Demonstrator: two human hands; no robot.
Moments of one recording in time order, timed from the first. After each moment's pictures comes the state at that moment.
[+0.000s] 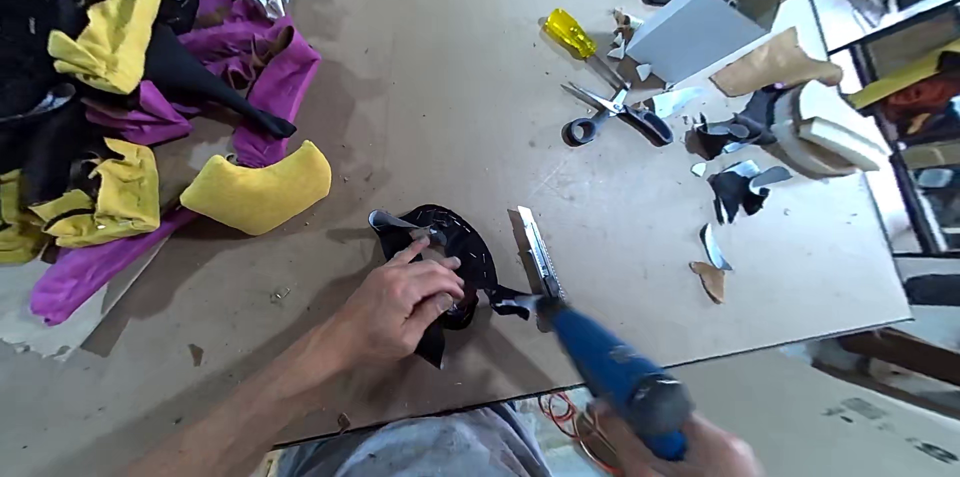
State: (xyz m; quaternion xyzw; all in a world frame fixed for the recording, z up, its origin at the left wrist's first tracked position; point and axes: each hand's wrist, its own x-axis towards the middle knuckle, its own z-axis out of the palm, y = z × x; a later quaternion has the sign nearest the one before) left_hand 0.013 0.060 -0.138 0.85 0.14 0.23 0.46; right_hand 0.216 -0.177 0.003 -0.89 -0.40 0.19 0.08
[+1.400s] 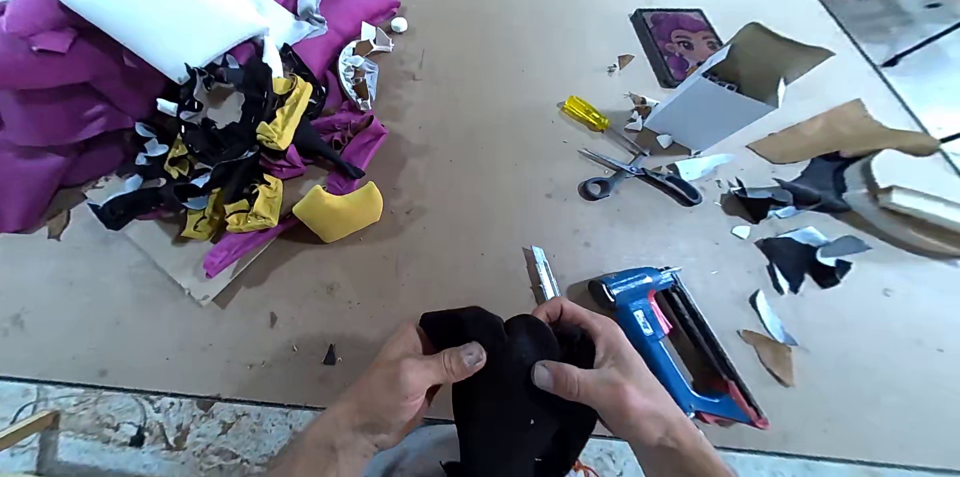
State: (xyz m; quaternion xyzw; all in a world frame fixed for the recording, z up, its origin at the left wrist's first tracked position) left_hand 0.014 -0.021 -0.031 0.33 0.24 0.29 0.87; right_hand 0.259 -0.090 -0.037 -0.51 -0.46 0.56 0.47
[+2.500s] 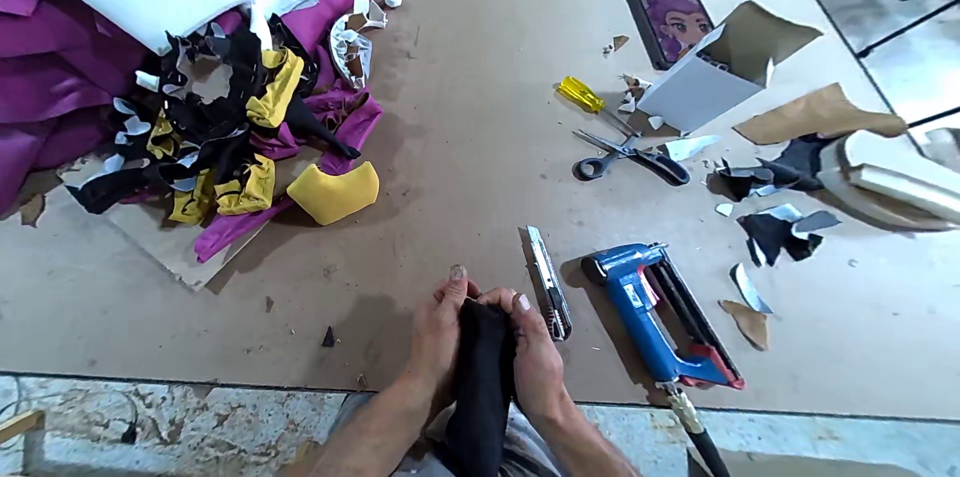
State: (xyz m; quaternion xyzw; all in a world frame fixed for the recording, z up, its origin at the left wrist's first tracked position) left_hand 0.063 -0.030 -0.049 0.35 0.51 0.32 0.71; right_hand 0.174 -0.092 -0.081 -0.58 -0.33 0.48 0.57
